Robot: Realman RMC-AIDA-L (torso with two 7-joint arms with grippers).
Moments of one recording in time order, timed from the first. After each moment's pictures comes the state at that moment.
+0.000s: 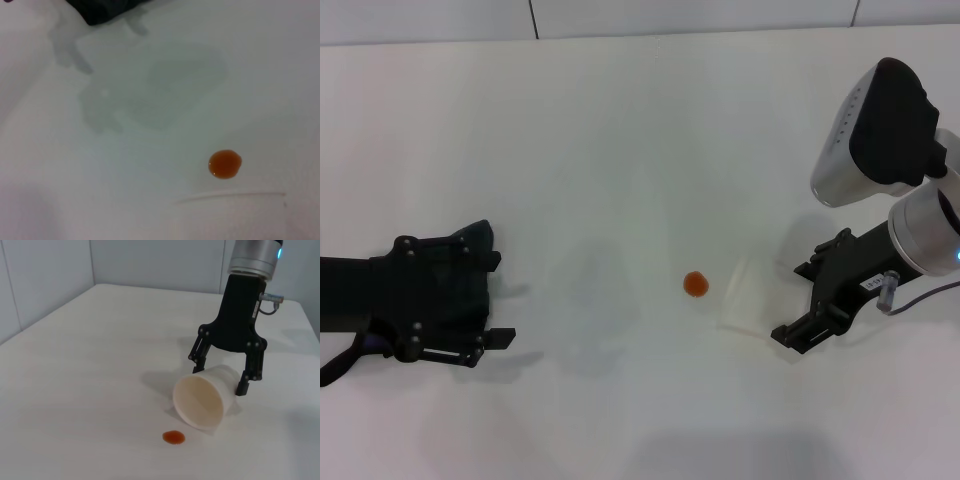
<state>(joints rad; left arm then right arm) -0.40 -2.03 0.82 0.95 2.10 1.78 -1.29 0.45 2.02 -1.64 -1.50 -2.42 -1.47 2.42</state>
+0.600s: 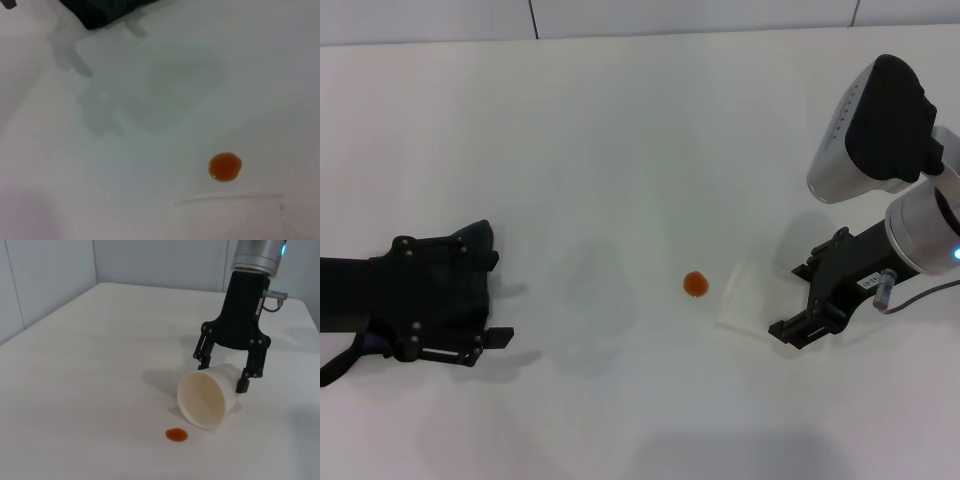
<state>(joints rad) -0.39 -2.03 0.82 0.95 2.10 1.77 -1.29 0.46 2.02 -1.64 -1.50 -2.42 -1.48 2.44</state>
